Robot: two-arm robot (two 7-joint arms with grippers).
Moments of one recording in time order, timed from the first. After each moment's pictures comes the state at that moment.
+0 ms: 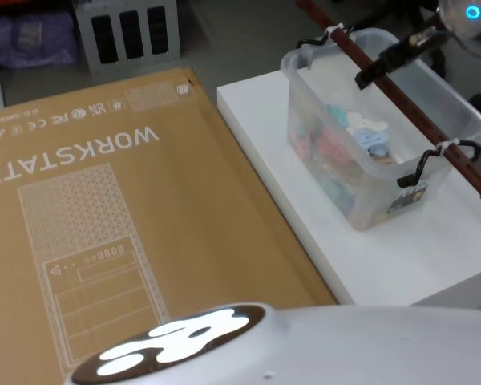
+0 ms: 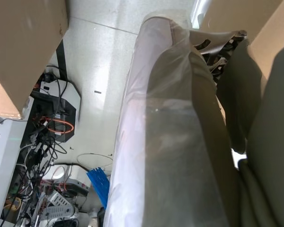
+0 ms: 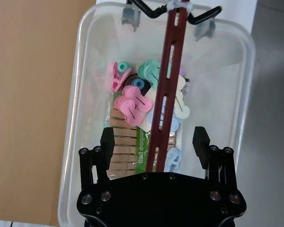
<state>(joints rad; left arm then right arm) -1.47 0.98 1.56 -0.90 0.05 0.15 -1.47 1.05 1.31 -1.12 -1.78 -0.17 0.22 1.03</state>
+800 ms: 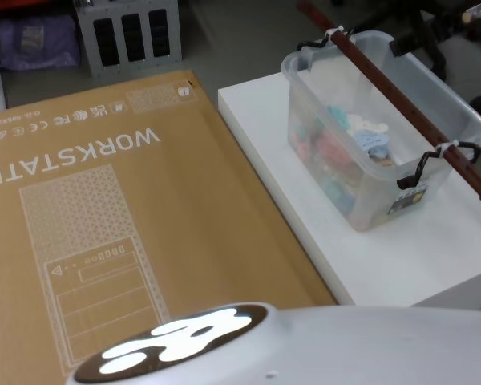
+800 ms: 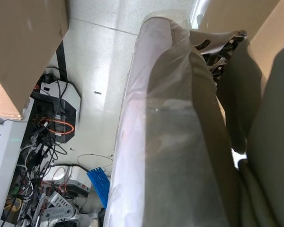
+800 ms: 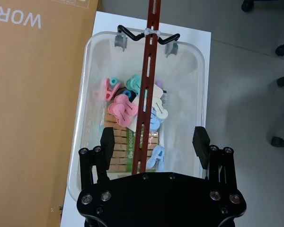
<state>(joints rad) -1.47 0.98 1.56 -0.90 0.05 0.15 -1.47 1.01 1.56 -1.03 -2.06 -0.13 0.31 0.89</state>
